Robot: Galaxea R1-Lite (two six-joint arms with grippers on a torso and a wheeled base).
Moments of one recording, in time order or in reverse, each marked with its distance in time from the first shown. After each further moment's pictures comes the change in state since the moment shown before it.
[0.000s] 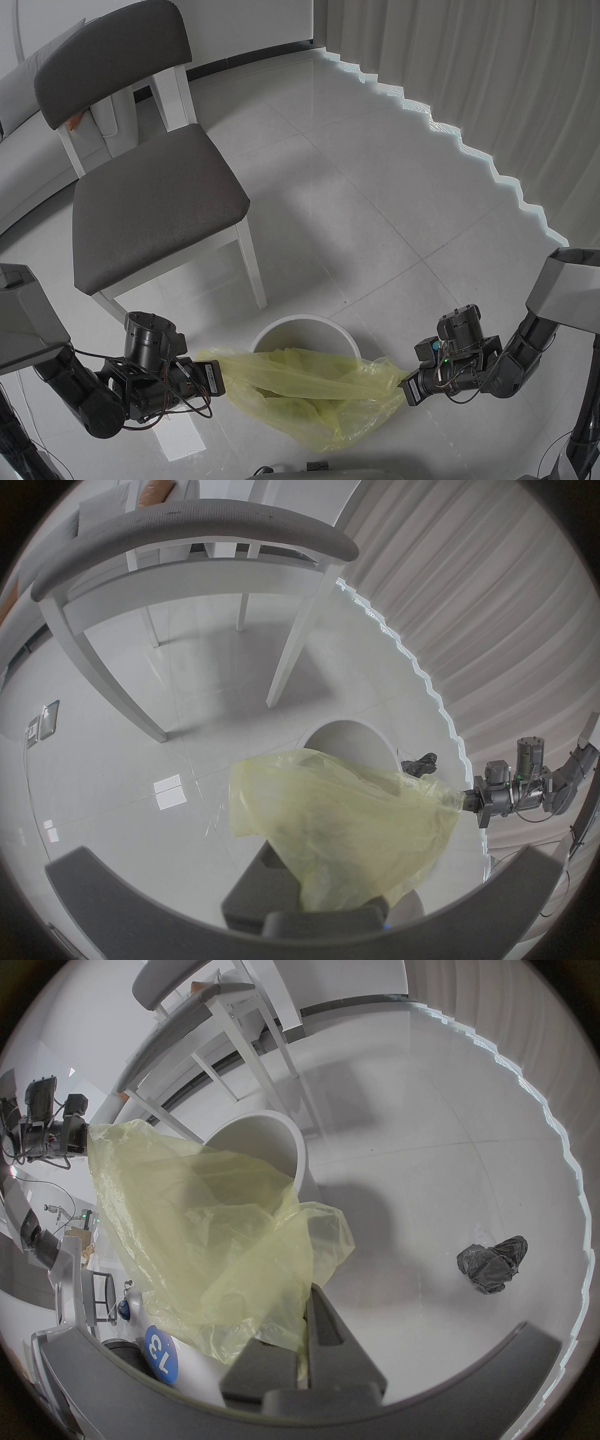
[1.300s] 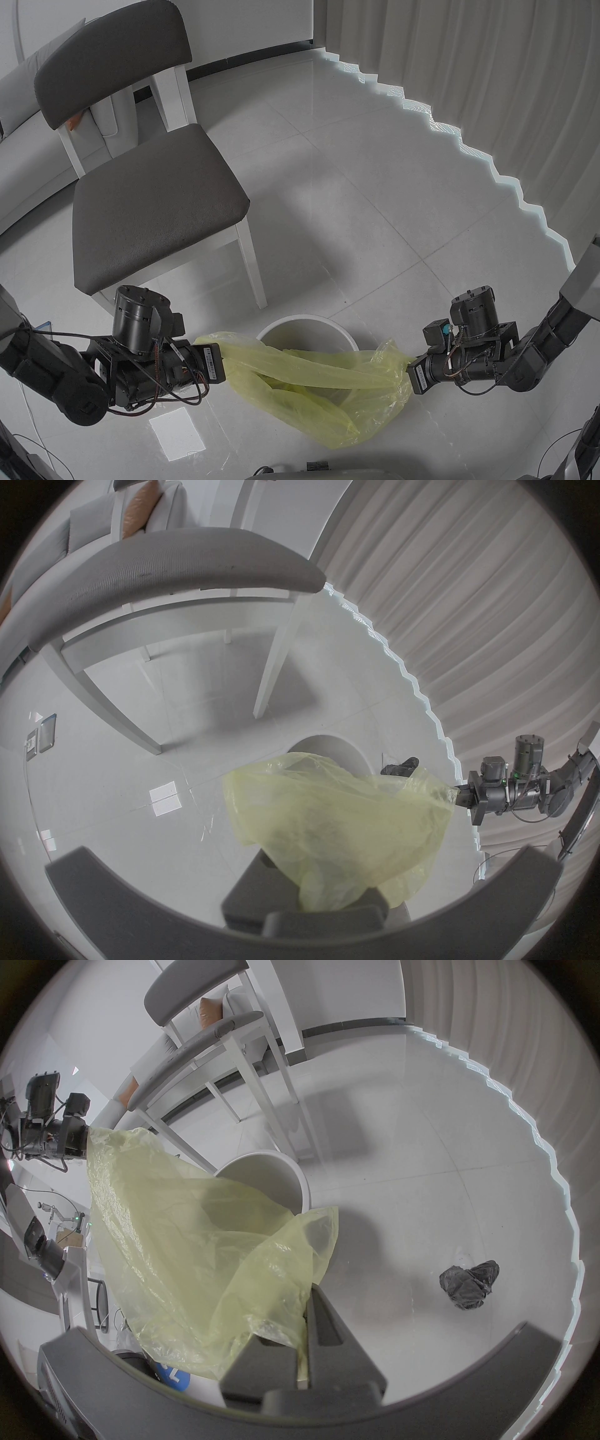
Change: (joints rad) left arm -0.041 -0.168 -0.119 0.263 0.006 -0.002; right arm 0.033 -0.166 0.001 0.074 -0.058 0.012
